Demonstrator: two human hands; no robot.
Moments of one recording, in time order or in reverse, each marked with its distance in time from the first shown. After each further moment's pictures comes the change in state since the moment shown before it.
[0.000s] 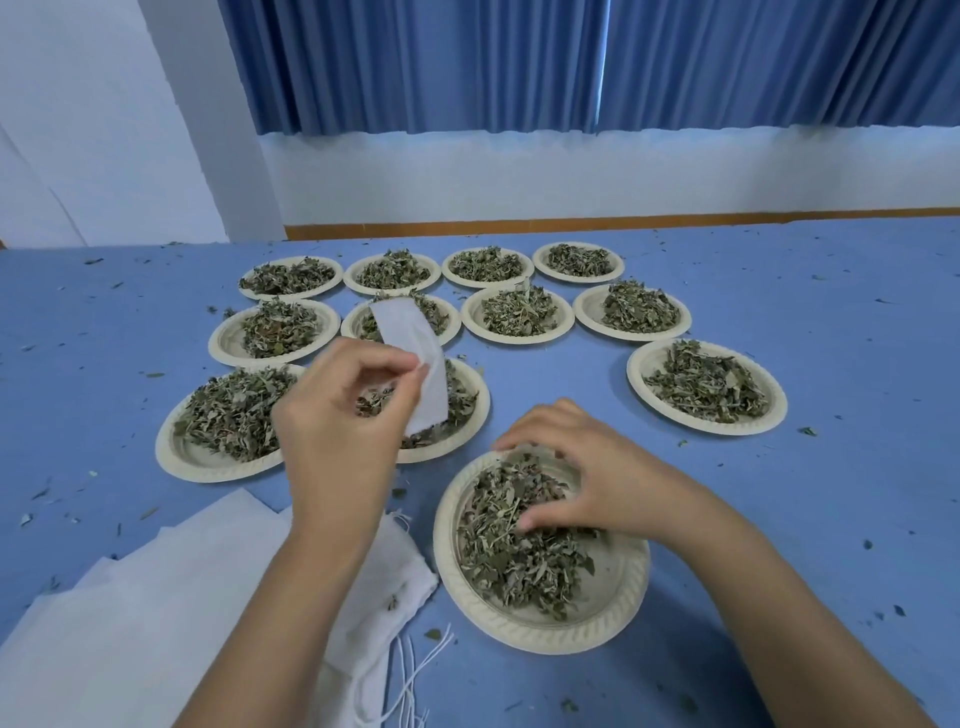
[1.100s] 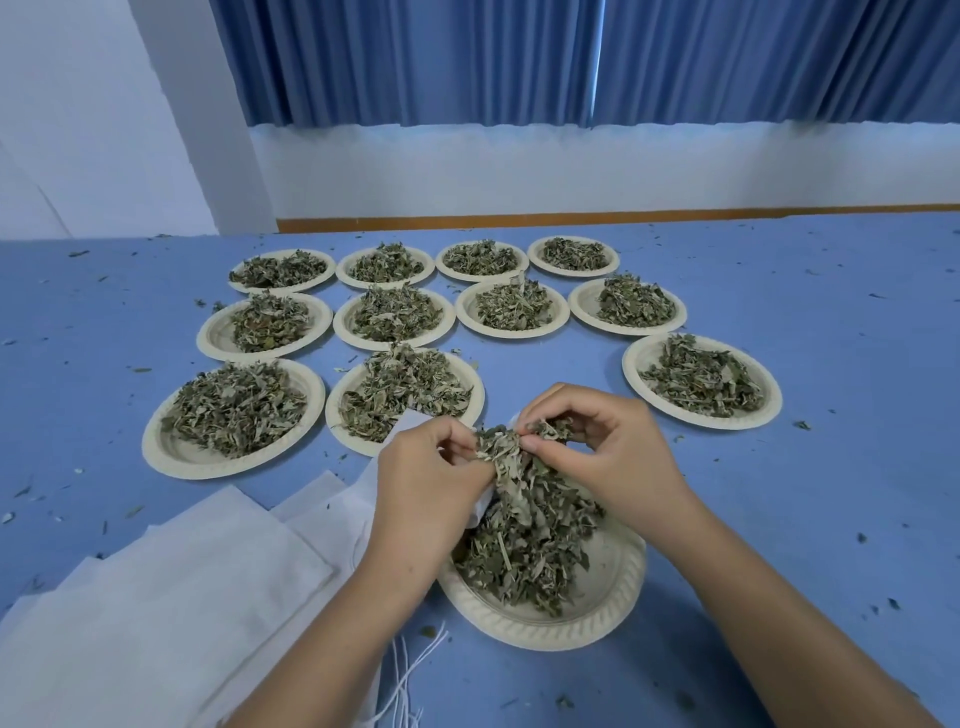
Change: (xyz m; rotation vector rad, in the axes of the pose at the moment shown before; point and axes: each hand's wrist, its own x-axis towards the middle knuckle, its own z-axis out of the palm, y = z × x) left_hand -0.037 0.003 0.035 0.051 -0.397 -0.603; right_hand -0.004 -0.007 0.011 0.579 0.476 -0.099
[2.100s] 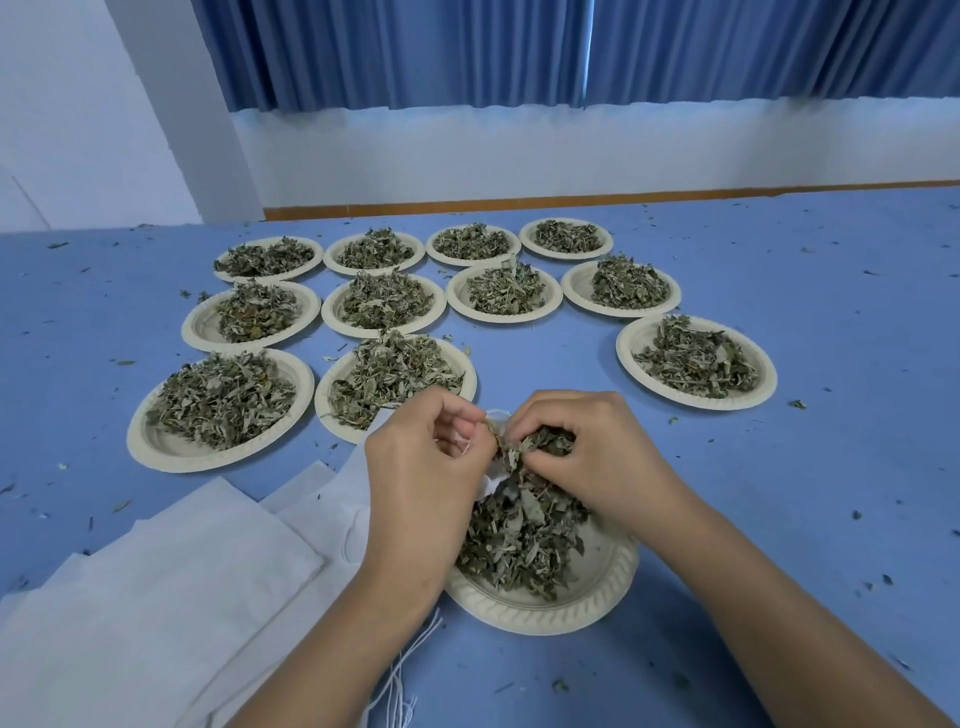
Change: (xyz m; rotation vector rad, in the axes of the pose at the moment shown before) left_hand -0.012 0.008 0.005 -0.008 0.133 0.206; right_hand -0.002 0.000 0.003 -0.439 -0.060 -0.059
